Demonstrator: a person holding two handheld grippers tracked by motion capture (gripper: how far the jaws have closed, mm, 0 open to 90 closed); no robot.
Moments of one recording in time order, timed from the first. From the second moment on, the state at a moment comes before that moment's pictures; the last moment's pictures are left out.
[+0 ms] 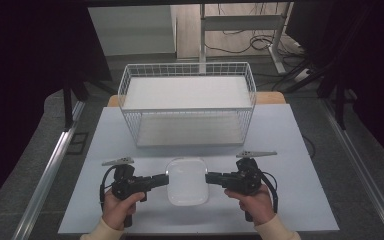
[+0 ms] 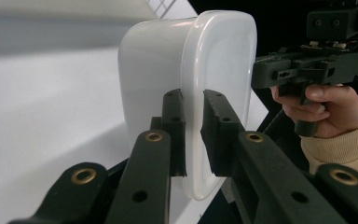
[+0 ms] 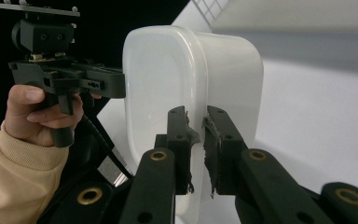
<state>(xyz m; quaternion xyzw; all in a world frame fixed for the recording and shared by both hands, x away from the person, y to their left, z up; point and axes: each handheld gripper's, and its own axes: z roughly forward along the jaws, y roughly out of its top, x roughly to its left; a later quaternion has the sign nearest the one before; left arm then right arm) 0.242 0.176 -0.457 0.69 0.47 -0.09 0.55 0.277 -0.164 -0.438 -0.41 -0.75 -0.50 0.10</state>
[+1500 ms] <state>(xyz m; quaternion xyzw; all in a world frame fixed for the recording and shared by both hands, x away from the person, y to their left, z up) 0.335 0.178 -0.326 0.70 0.41 -0.05 0.58 0.352 -0.163 -0.307 -0.38 -0.75 -0.54 0.02</state>
